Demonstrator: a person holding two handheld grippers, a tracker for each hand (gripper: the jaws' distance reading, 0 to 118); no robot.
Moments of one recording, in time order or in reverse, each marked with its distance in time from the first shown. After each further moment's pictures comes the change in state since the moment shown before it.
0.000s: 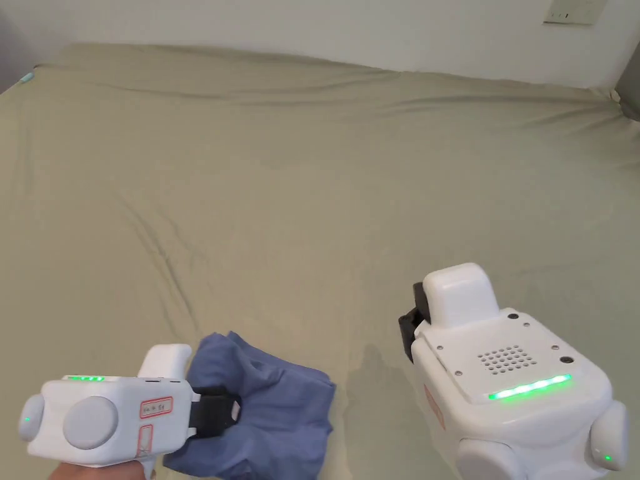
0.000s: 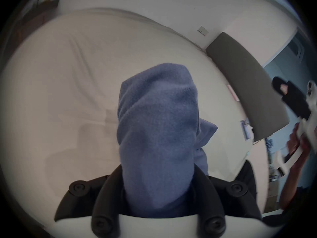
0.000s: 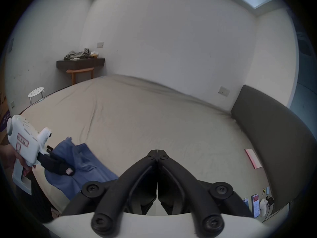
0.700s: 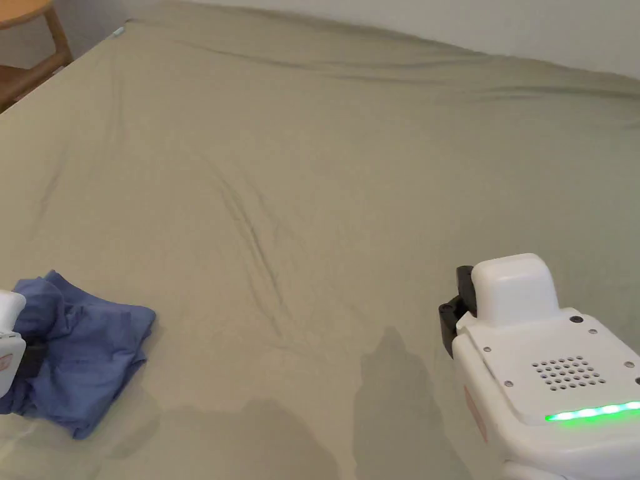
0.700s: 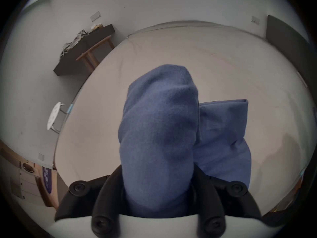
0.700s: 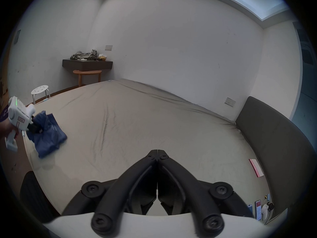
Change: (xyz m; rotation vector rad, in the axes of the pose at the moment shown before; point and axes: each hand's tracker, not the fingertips) left arm -0.238 -0.018 0.117 0.045 0.726 -0.095; right arm -0.083 0.026 -0.014 0.021 0.036 0.056
